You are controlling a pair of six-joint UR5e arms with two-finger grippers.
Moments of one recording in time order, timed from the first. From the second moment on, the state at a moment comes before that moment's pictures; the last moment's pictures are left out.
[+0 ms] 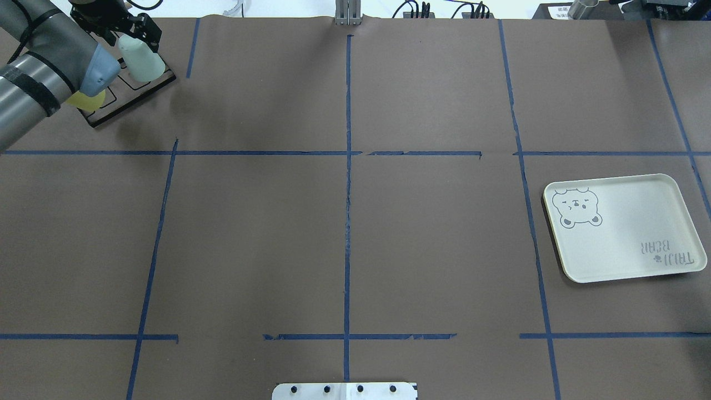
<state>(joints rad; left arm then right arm) -1.14 -2.33 -1.01 -1.91 -2.14 -0.53 1.45 -1.84 1.97 -1.62 2.35 -0.08</state>
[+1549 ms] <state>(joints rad) -1.17 -2.31 -1.09 -1.88 -2.14 -0.53 1.45 -1.84 1.97 -1.62 2.35 -0.08</state>
